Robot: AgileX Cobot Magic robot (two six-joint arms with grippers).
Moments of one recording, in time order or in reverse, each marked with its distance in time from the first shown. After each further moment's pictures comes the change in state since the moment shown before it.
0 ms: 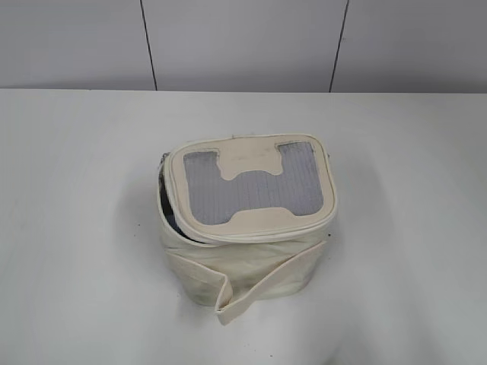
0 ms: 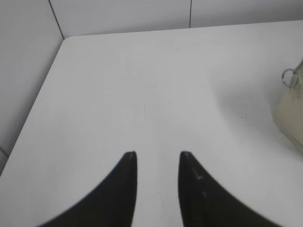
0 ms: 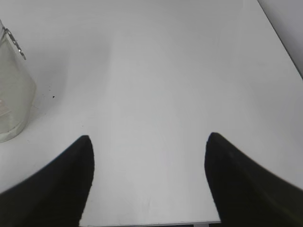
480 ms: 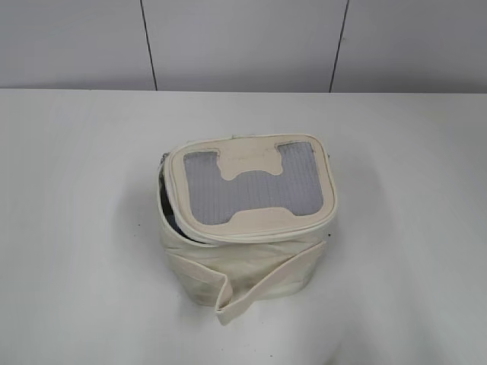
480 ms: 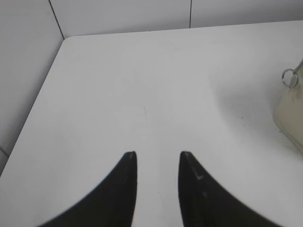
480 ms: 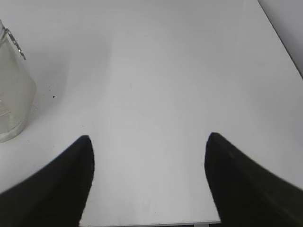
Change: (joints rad) left arm 0.000 0.000 0.000 0.000 0.000 0.000; right arm 0.000 0.000 0.000 0.000 0.000 0.000
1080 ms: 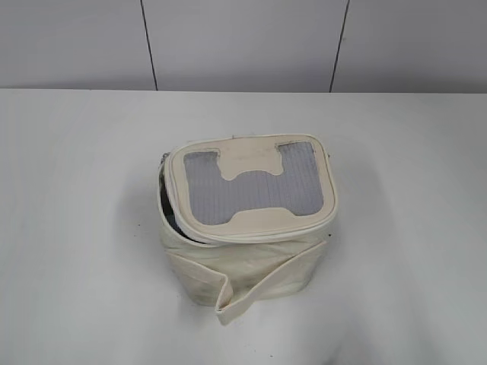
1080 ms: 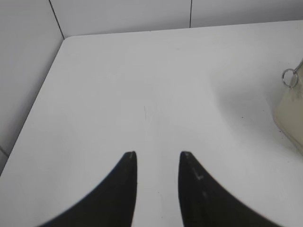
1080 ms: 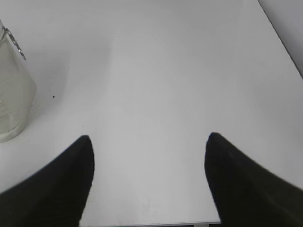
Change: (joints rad) left arm 0.000 0.000 0.000 0.000 0.000 0.000; right arm 0.000 0.000 0.000 0.000 0.000 0.000
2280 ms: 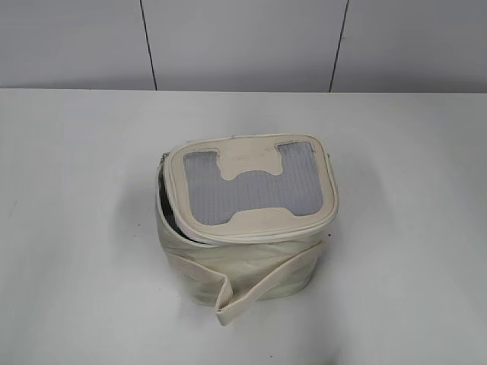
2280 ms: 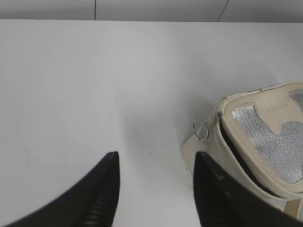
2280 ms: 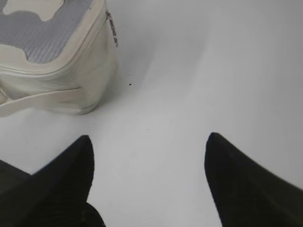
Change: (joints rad) left arm -0.097 0.755 -0.160 -0.423 -0.388 0.203; right arm 0.161 0.607 -0.129 0.252 -0.238 -0.348
